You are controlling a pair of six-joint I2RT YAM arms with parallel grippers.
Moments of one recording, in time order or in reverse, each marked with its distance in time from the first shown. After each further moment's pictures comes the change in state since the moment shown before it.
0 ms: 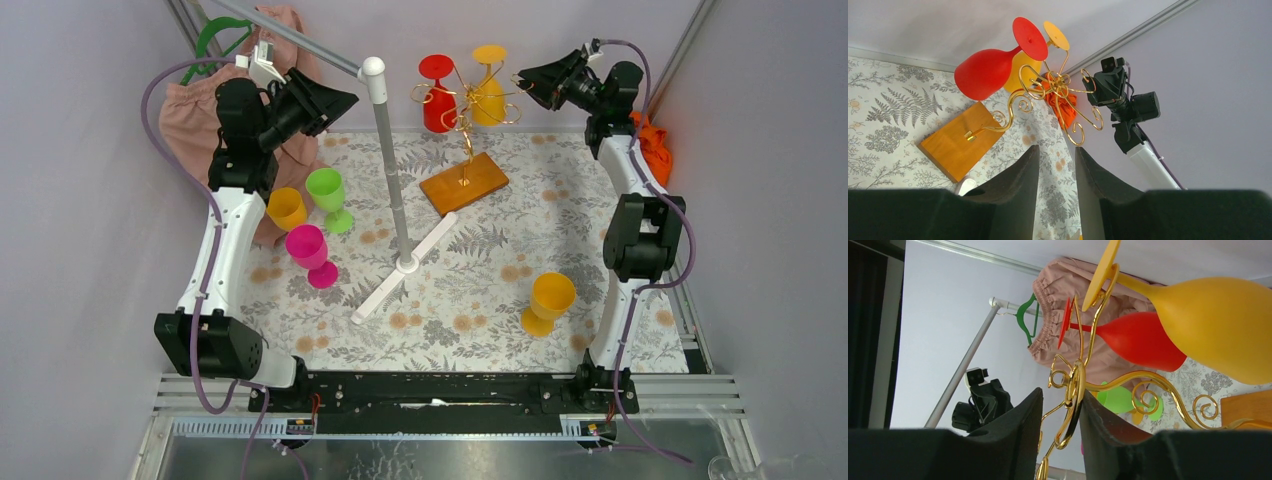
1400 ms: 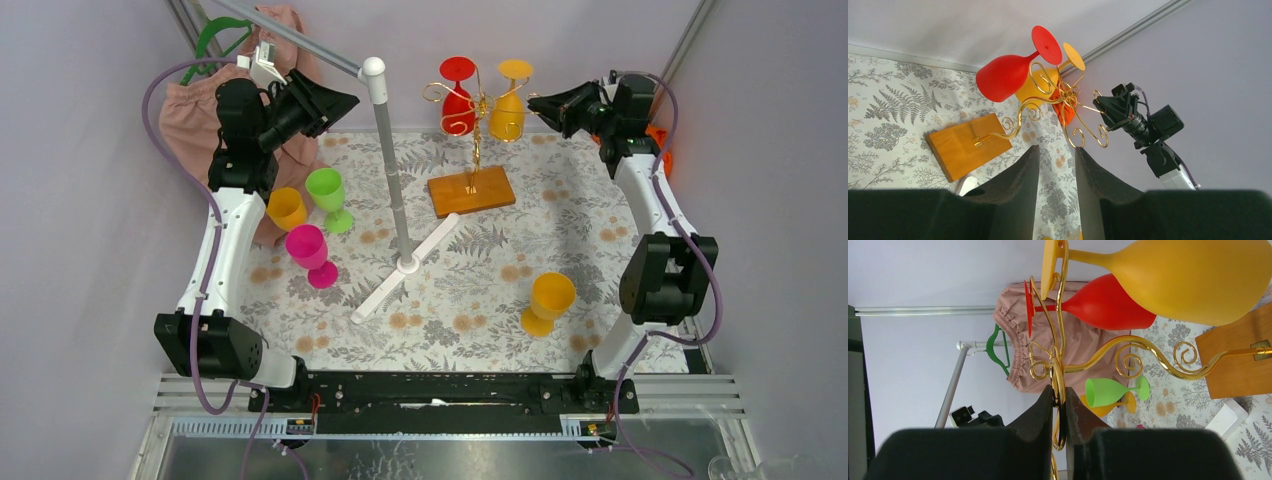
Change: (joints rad) left arm -0.001 -0.003 -0.002 -0.008 0.021 0.007; right arm -0.005 -0.350 -0.277 -0.483 0.246 -0.156
